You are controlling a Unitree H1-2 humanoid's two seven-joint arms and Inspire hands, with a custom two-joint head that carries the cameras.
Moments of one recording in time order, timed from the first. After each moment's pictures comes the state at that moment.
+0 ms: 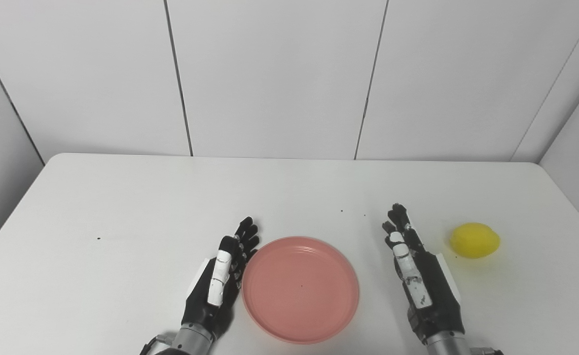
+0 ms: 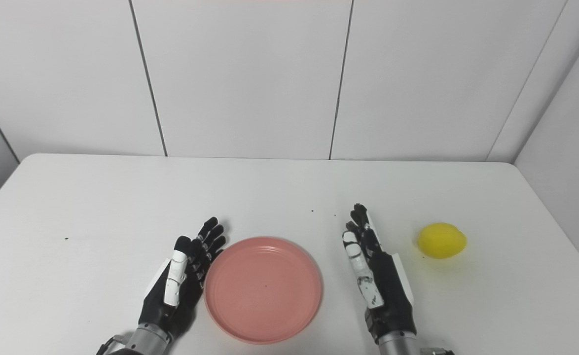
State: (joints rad) left arm -0.05 -0.02 -0.15 -0.11 -0.19 0.15 -0.18; right arm 0.06 0.01 0.06 -0.43 0.03 0.24 0.02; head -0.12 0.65
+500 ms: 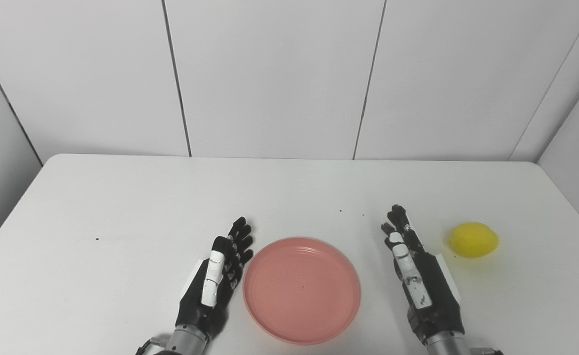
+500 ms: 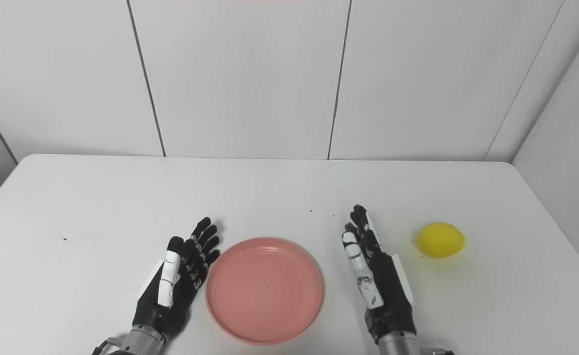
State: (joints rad) left arm -0.04 -0.02 -0.09 -0.12 -0.19 0.13 -0.17; right arm 0.06 0.01 0.05 -0.44 0.04 0.26 0.02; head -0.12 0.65
